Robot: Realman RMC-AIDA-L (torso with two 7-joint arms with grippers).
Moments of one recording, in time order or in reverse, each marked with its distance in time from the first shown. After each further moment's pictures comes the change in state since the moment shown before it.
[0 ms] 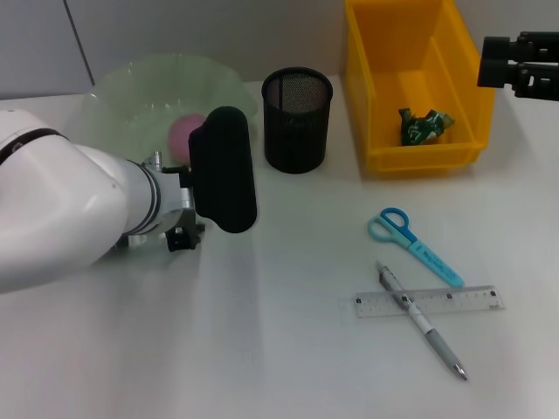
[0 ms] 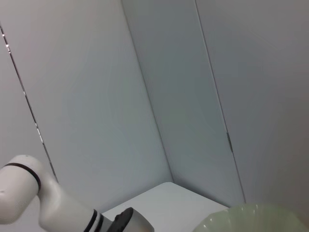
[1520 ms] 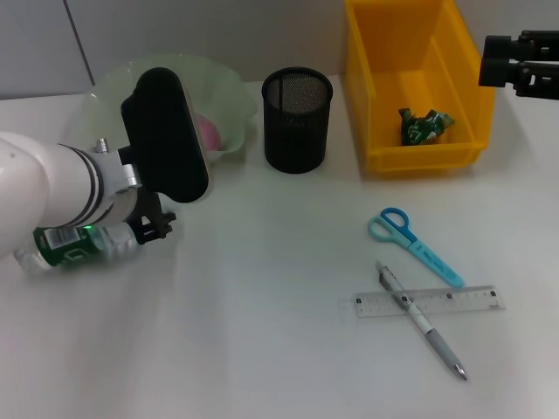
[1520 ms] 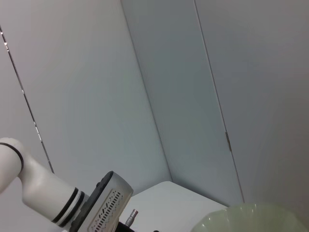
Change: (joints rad) left arm 0.152 0.011 -0.144 0.237 0.004 0.123 0.017; right arm 0.000 -0.001 -0.001 -0.010 -0.001 -0.002 0.006
